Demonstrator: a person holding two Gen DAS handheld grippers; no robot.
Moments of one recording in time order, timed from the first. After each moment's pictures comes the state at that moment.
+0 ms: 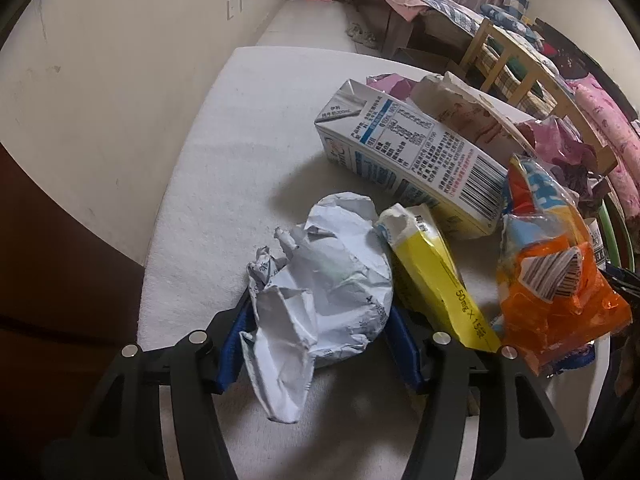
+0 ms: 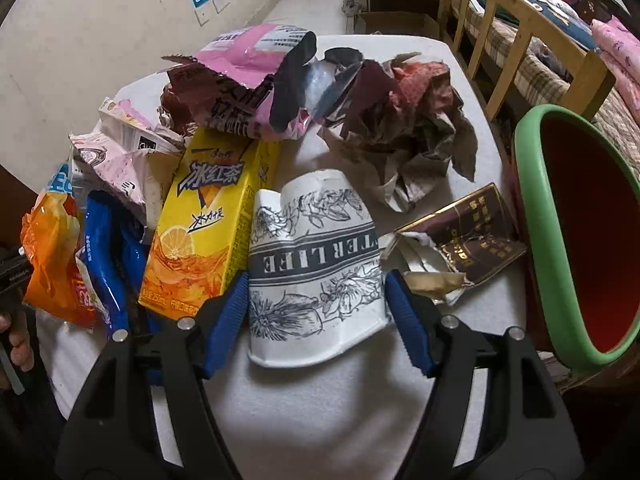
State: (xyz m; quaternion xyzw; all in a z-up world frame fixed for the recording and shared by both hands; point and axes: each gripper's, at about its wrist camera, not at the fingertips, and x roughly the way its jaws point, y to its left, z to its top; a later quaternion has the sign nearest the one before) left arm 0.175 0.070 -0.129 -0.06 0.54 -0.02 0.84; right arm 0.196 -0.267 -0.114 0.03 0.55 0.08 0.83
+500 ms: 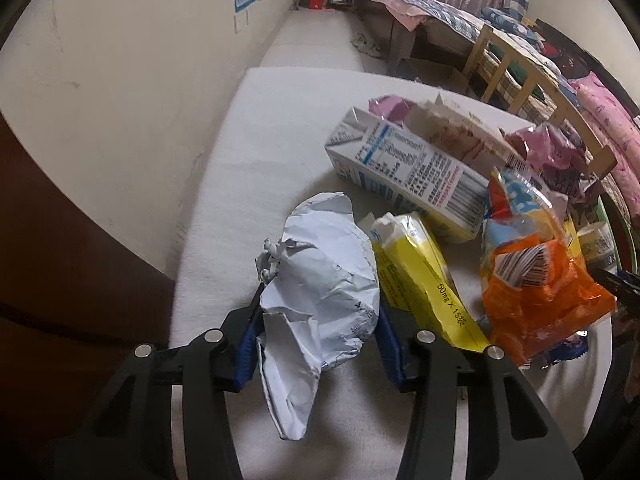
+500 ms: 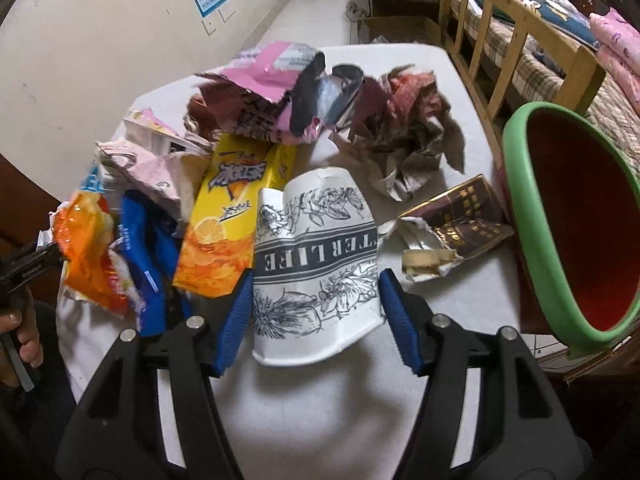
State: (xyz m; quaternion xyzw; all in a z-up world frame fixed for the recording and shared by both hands) left arm 0.164 0.070 -0.102 -0.04 0.52 0.00 0.85; right arm 0.178 -0.274 -0.091 0.05 0.54 0.09 0.84
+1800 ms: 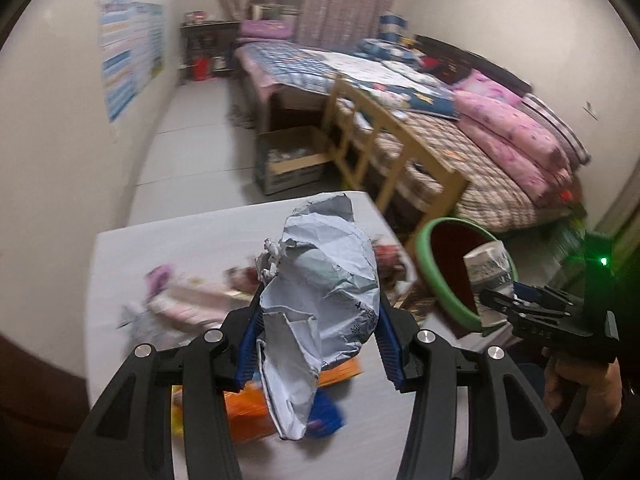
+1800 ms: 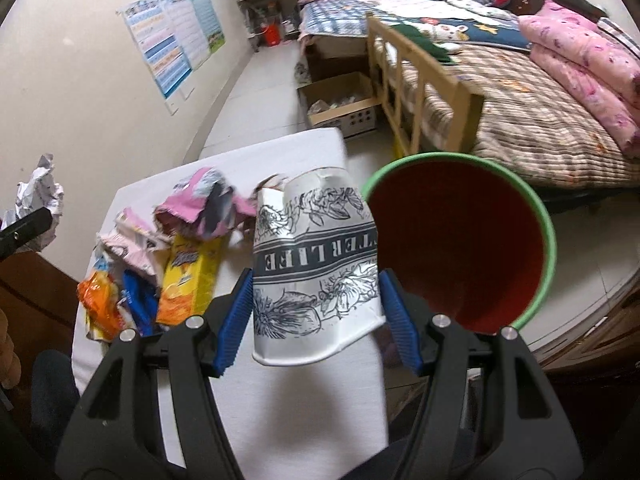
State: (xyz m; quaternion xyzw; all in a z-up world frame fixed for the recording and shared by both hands) left arm 0.179 -0.125 0.047 -0.01 0.42 -0.20 0.89; right arm 0.145 -0.388 -0.011 0.10 0.46 0.02 0.88
